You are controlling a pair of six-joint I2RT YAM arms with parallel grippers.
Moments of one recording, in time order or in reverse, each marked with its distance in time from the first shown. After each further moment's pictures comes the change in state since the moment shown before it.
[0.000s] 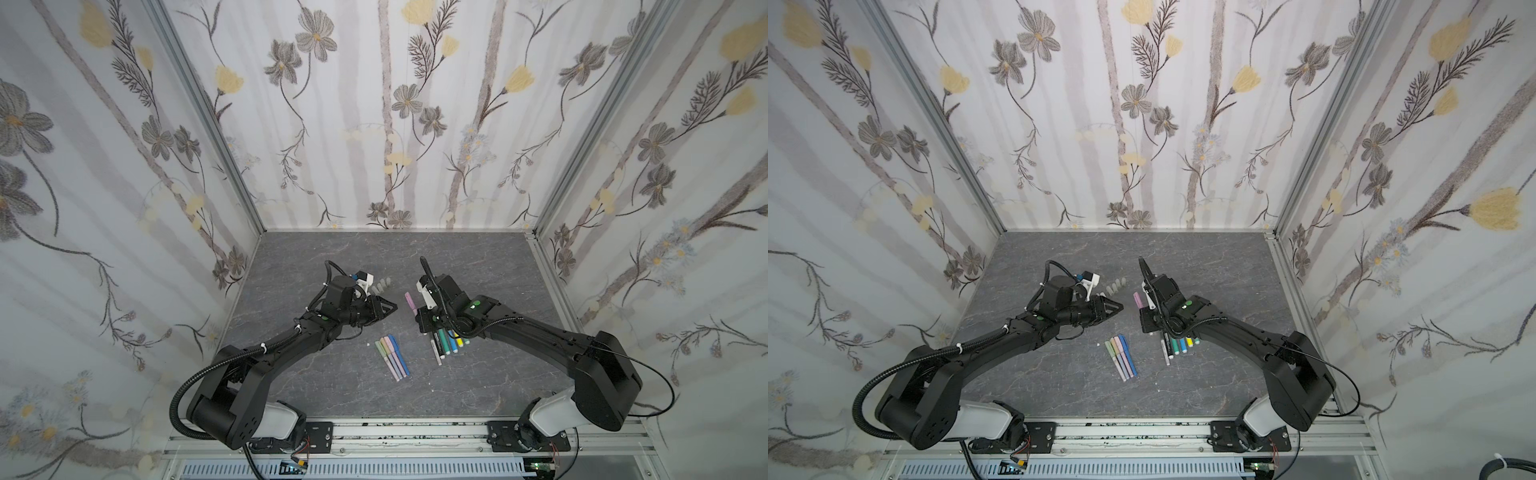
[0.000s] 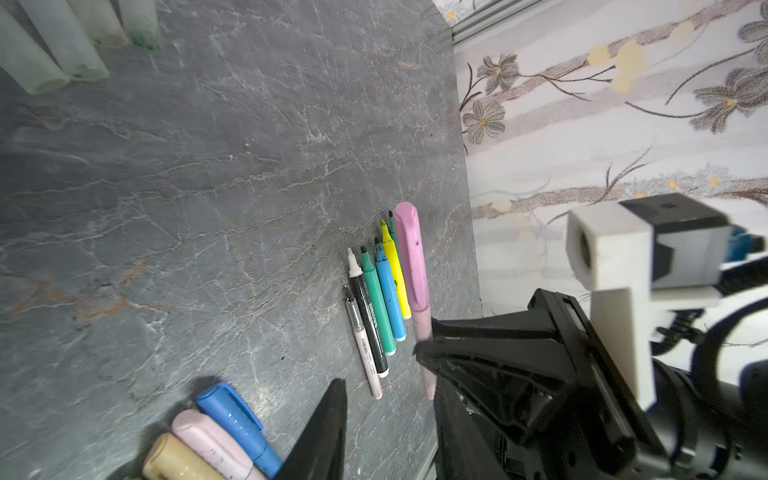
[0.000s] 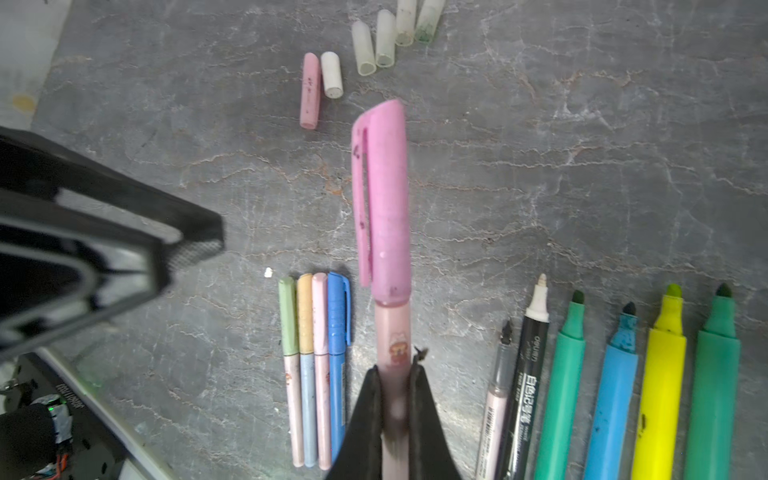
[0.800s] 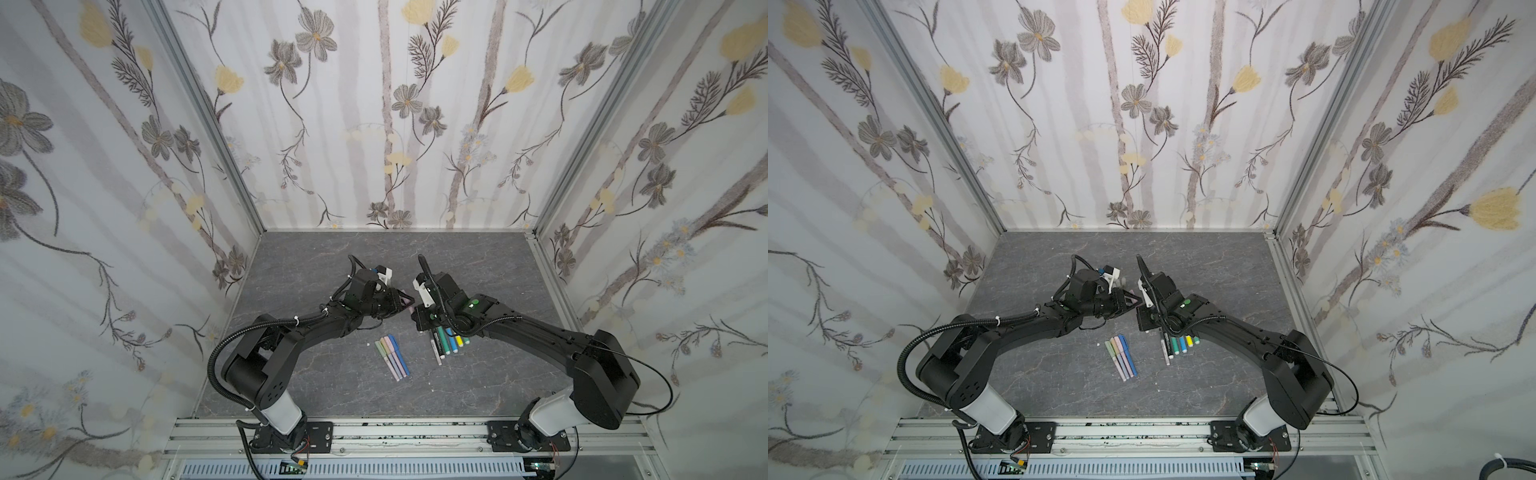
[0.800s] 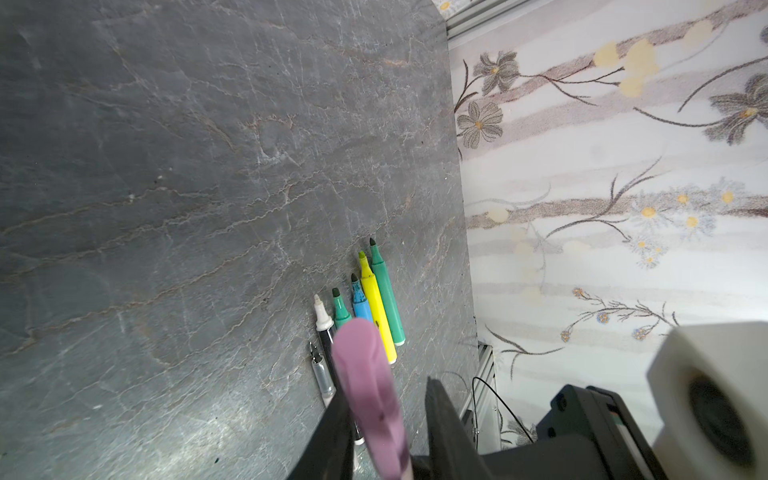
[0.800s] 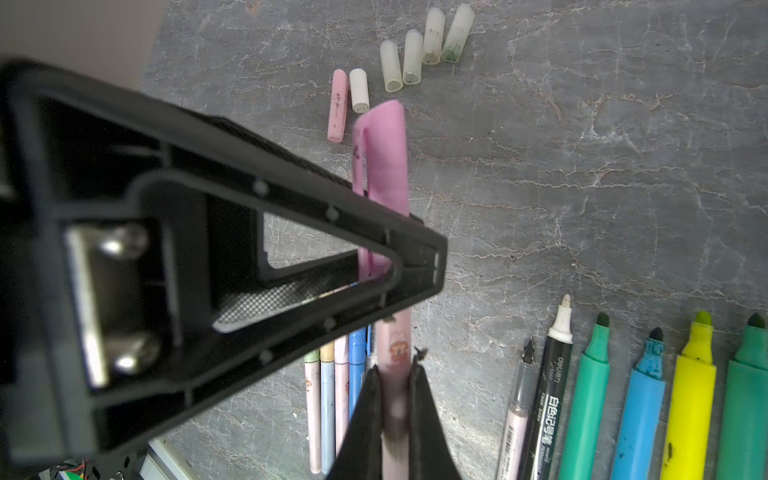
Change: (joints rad) left arm -0.082 0.227 0.148 0.118 -0.050 -0.065; right arm 0.006 0.003 0.007 0.026 -0.022 0.001
